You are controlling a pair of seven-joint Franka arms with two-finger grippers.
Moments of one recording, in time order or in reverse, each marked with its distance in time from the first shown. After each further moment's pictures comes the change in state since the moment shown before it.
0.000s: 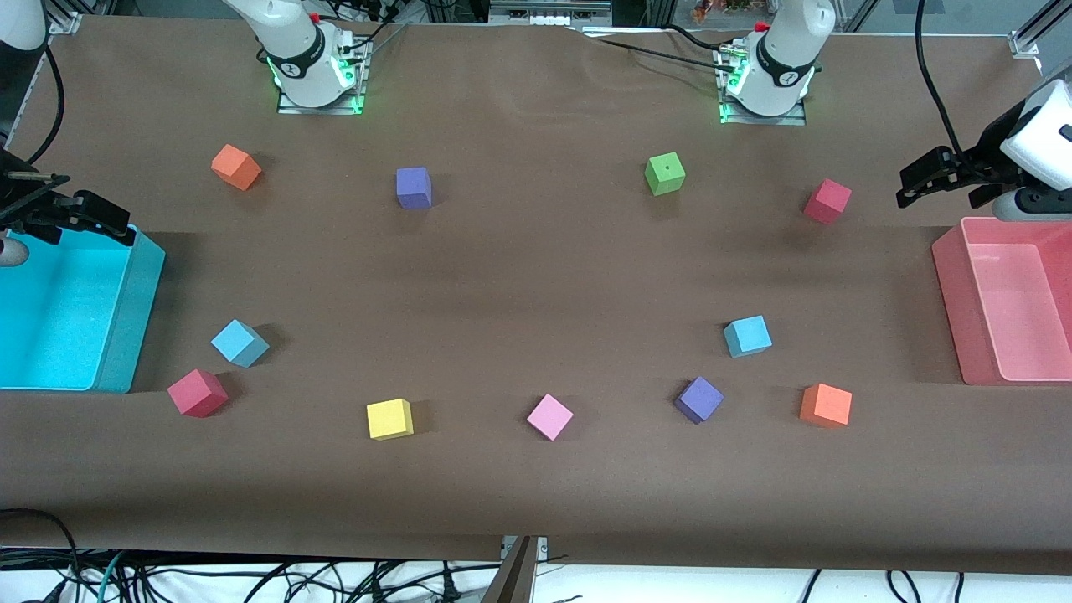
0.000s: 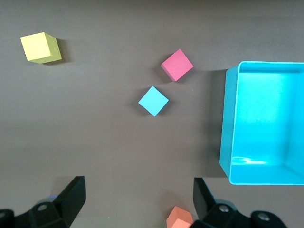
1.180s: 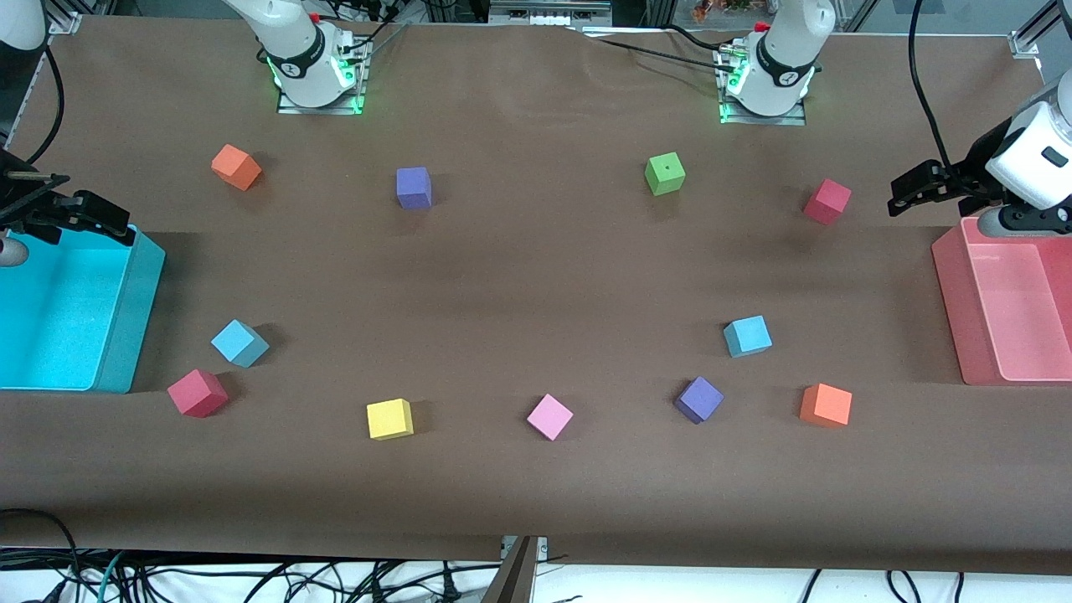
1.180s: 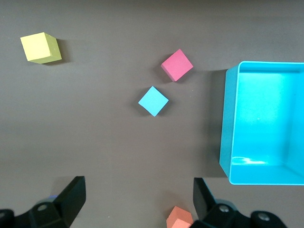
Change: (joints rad) left arm -0.006 0.030 0.006 0.000 -0.005 0.000 0.000; right arm 0.000 0.000 0.000 0.000 0.000 0.000 0.000
